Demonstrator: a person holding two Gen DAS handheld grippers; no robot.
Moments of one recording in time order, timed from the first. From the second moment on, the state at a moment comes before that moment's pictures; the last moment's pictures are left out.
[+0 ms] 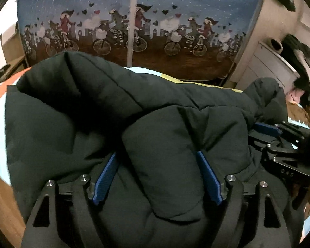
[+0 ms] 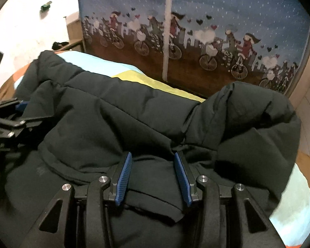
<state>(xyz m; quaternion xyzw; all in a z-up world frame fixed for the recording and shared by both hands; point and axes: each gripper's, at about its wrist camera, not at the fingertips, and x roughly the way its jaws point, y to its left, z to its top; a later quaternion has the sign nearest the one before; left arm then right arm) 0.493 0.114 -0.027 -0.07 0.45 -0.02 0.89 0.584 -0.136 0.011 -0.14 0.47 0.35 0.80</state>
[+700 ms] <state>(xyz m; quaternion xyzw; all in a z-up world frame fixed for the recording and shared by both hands) 0.454 0.119 0.013 -0.08 0.35 -0.01 0.93 0.575 -0.171 0.054 -0.02 0.41 0.34 0.85</state>
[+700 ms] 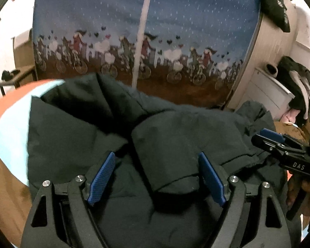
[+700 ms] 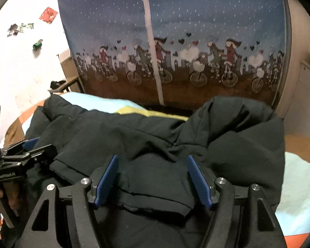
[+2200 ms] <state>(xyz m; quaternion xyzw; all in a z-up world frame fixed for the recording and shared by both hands) 0.439 0.086 0.036 -0.07 0.36 0.00 0.93 0.540 -0.202 0.086 -0.03 0.39 0.31 0.87</state>
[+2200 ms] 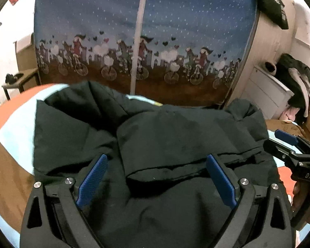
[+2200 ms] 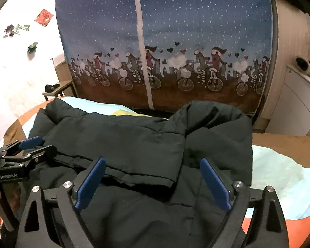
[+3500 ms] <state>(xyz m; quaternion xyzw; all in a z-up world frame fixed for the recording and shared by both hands) 0.198 0.029 0.165 0.00 0.26 0.00 0.96 0.347 -0.283 0.202 0.01 0.32 0.36 0.88</state>
